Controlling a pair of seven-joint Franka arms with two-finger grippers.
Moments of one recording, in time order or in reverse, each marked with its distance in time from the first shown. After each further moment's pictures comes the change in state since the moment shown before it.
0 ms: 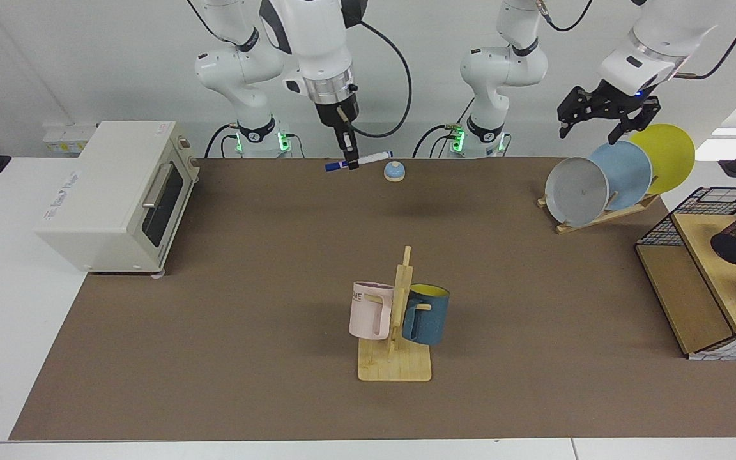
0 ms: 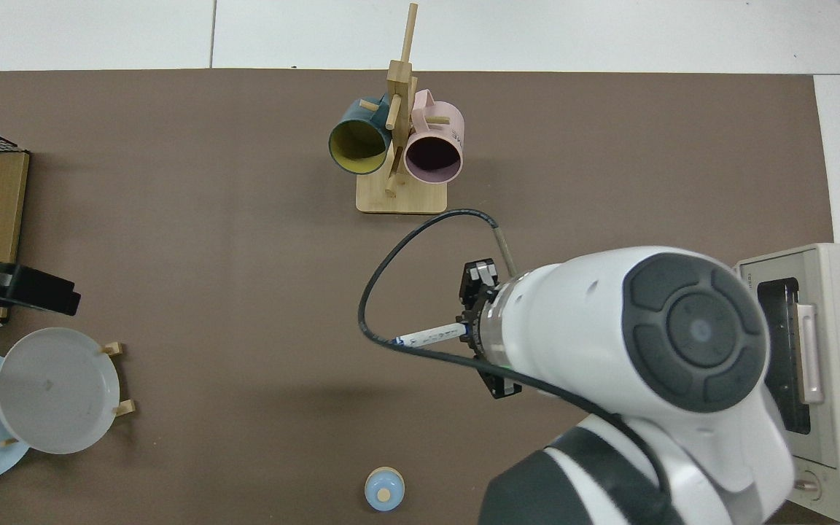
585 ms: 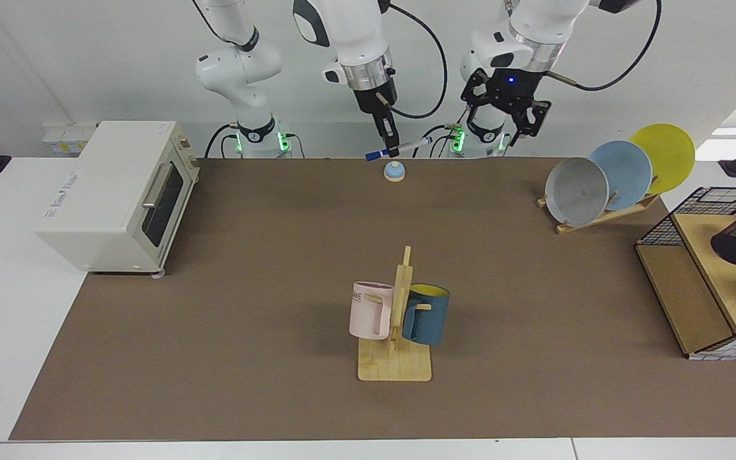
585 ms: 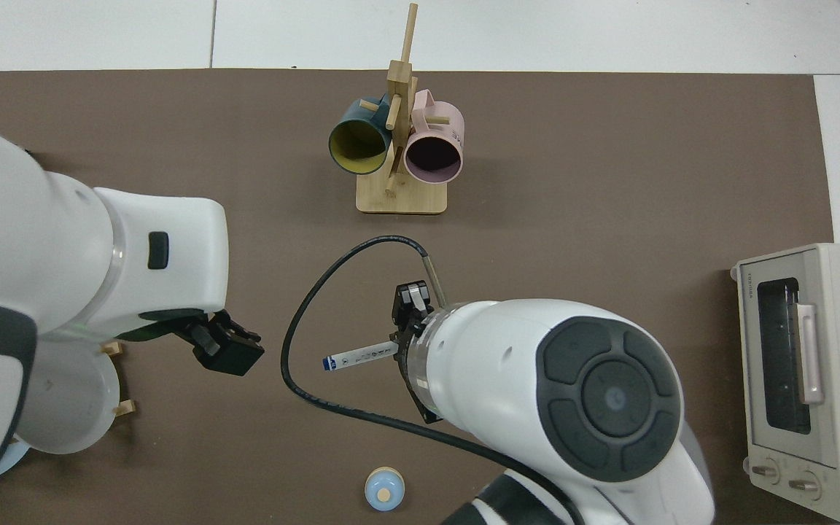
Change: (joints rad) left arm -0.010 -0.008 -0.283 -0.024 -0.083 0.092 0.258; right arm 0.093 0.022 0.000 0.009 0.048 0.098 0.069
